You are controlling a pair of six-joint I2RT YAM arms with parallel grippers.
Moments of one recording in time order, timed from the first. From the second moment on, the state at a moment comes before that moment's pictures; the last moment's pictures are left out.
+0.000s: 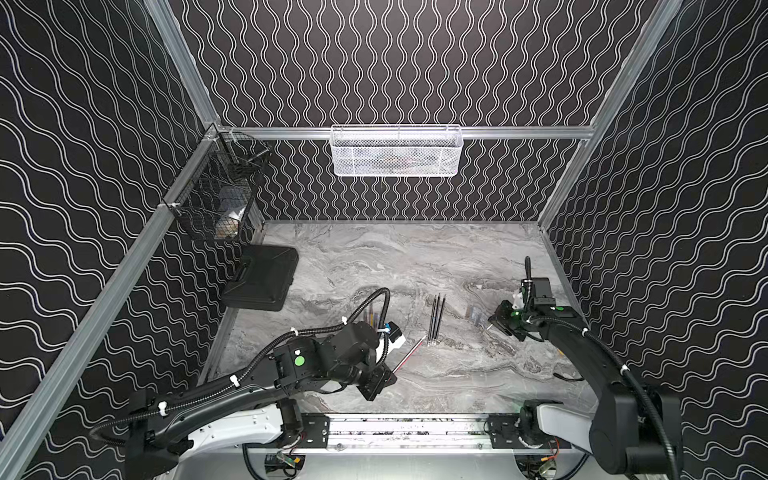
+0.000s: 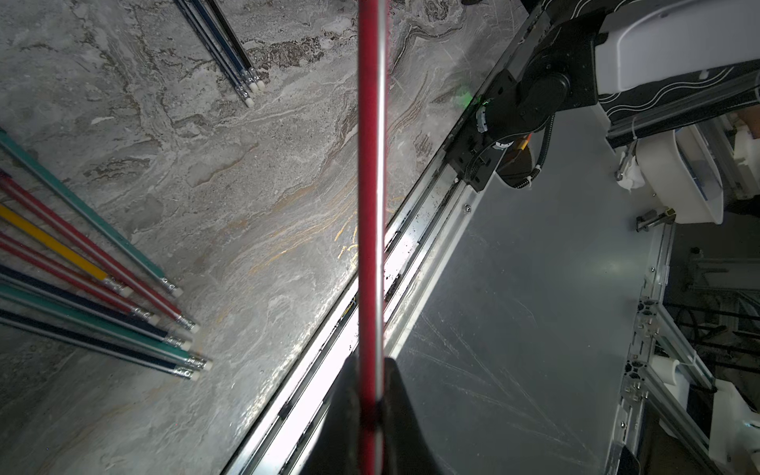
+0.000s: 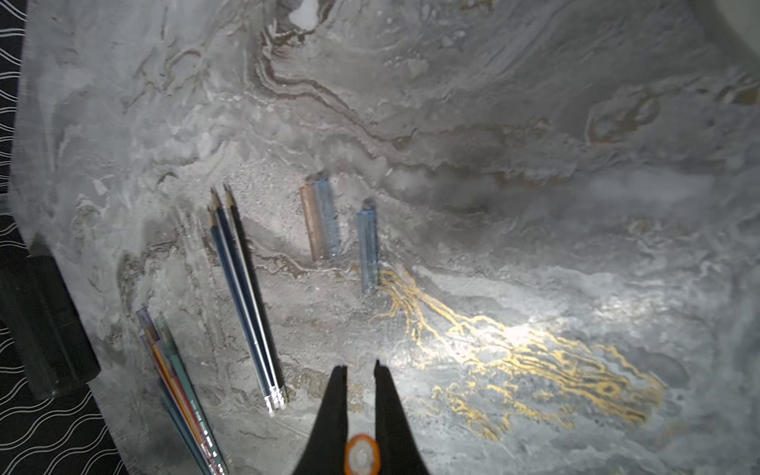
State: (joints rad) left arm -1.07 0.94 0.88 -0.80 0.22 -0.45; right arm 0.01 1.24 0.71 -0.59 -0.26 0.65
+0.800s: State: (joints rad) left arm -1.07 0.93 0.88 -0.80 0.22 -0.45; right arm -0.03 1.57 0.77 -0.48 -0.34 0.61
